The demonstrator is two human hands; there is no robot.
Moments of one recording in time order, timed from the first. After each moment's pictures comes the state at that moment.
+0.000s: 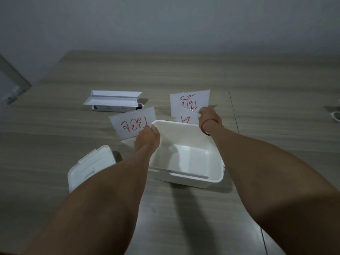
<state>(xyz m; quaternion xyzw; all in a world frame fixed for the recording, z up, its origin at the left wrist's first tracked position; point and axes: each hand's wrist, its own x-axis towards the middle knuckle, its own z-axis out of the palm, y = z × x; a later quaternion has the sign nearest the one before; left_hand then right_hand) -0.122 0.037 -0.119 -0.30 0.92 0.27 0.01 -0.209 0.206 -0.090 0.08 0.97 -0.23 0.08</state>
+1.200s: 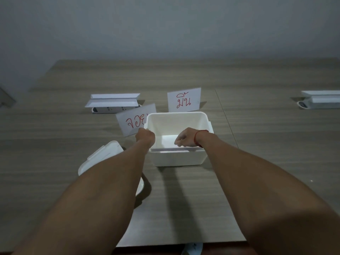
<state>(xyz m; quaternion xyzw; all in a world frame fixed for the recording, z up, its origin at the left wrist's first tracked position) -0.070 0.002 -0.105 -0.32 0.83 0.45 0.07 -0.087 0.170 -0.083 -0.08 0.92 -0.23 0.31</state>
